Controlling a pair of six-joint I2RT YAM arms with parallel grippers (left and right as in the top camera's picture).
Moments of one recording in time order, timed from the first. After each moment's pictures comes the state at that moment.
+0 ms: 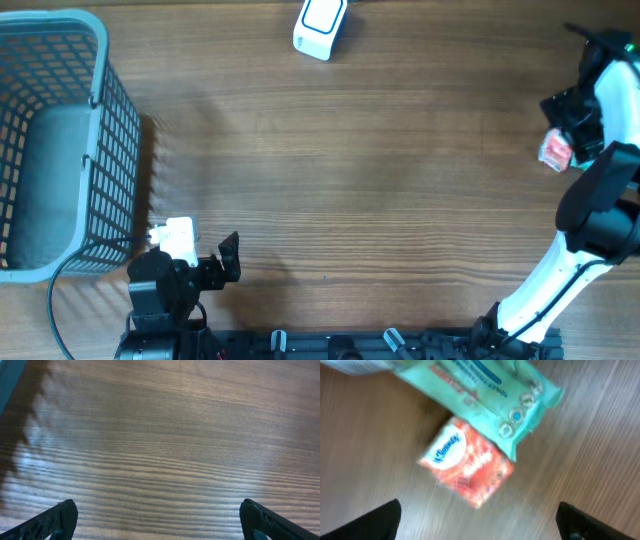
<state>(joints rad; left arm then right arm) 0.07 0.18 0.28 -0.79 0.17 -0.13 -0.37 2.13 1.87 -1.26 0.25 0.83</state>
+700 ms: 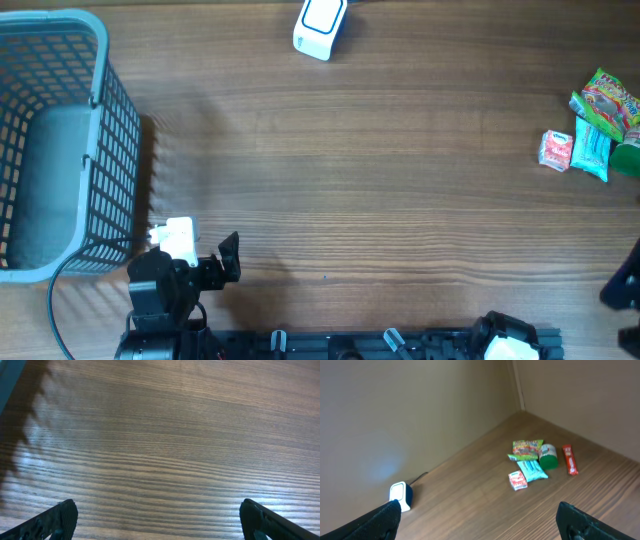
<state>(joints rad) 0.07 0.18 0.28 -0.79 0.17 -0.13 -0.37 0.83 2.12 -1.61 0.04 0.37</state>
